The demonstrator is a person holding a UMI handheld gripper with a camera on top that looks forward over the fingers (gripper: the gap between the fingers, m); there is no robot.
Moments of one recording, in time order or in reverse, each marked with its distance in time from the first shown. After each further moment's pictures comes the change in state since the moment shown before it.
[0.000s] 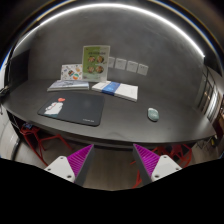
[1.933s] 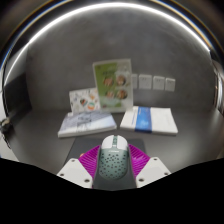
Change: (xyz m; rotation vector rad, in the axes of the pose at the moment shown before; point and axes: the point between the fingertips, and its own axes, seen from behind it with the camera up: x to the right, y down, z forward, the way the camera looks) arm -0.187 -0.214 0.139 0.094 -0.159 0.155
